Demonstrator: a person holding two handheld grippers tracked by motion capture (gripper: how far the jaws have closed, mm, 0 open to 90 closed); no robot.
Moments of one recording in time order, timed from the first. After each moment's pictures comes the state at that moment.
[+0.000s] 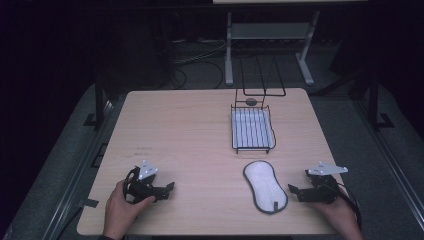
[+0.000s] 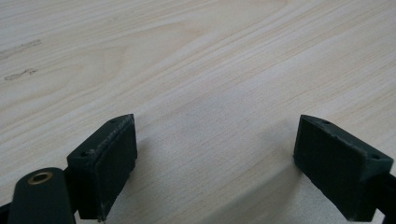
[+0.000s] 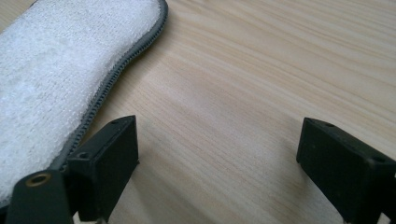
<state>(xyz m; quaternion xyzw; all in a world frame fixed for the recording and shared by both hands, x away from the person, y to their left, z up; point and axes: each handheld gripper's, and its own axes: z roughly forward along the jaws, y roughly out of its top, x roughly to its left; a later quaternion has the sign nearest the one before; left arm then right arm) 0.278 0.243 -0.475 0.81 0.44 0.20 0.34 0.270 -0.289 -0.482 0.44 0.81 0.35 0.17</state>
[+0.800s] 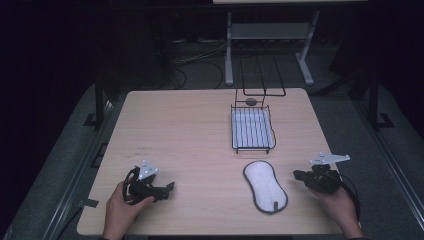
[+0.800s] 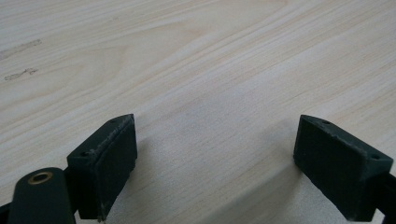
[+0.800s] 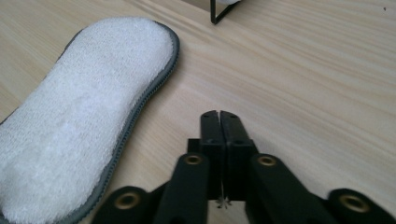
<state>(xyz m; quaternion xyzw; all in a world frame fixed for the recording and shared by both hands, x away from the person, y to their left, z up) 0.278 0.243 -0.475 0.81 0.44 0.20 0.34 0.284 -0.287 -0.453 0.45 0.81 0.35 0.13</state>
